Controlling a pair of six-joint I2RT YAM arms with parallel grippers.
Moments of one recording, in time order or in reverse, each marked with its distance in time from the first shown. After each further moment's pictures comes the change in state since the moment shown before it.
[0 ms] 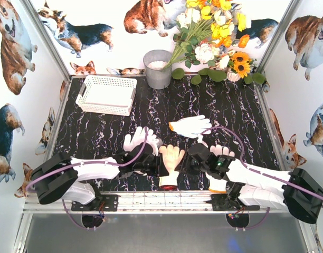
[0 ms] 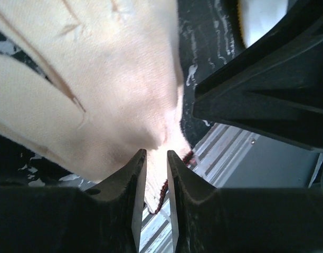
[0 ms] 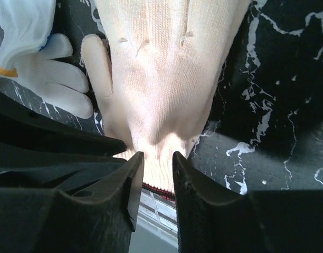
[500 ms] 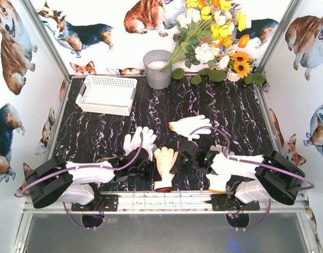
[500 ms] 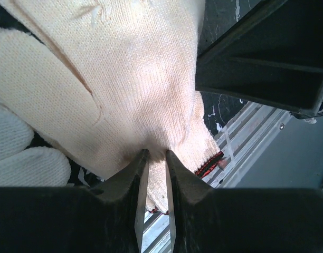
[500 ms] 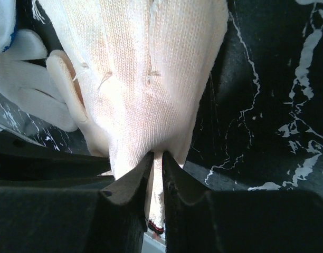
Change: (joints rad) left arm 0.000 -0.059 -0.092 -0.061 -0.016 0.008; right arm -0.004 0.287 0.062 0.138 -0.087 -0.009
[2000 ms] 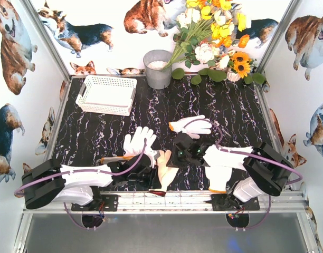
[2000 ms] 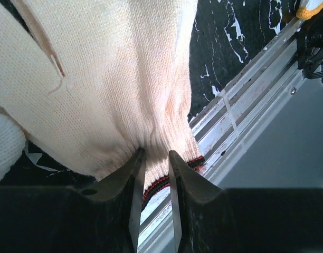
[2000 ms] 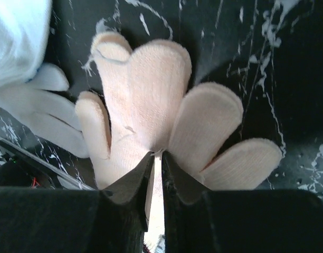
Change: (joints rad) left arm -0.115 -0.061 0.001 -0.098 -0.027 0.017; right arm -0.042 0.136 0.124 0.005 -0.008 -0.101
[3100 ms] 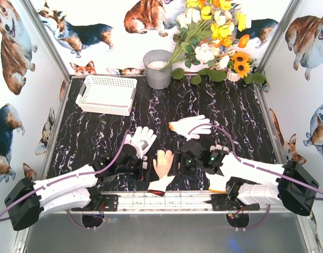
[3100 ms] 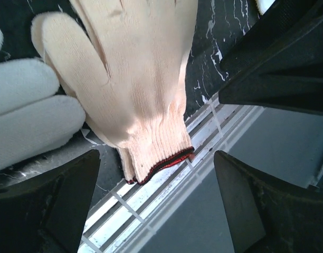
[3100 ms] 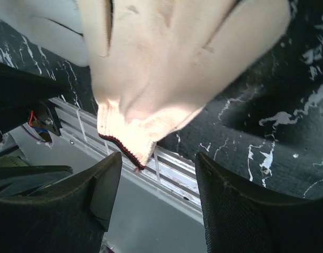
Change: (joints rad) left arm 0.181 -0.295 0.043 -0.270 0.037 0.078; right arm 0.080 -0.307 -0.026 -0.263 -0.070 -0.013
